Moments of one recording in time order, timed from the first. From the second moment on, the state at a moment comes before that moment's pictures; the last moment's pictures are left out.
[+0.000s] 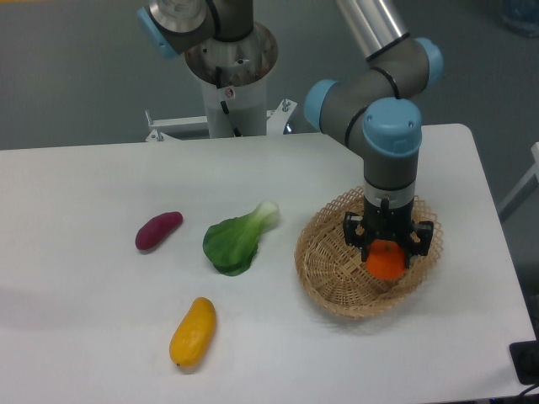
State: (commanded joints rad) arm 2.59 -1.90 -1.66 -0.73 1.42 0.88
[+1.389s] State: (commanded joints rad) arm 2.54 -1.73 -1.73 -0.75 1.28 0.77
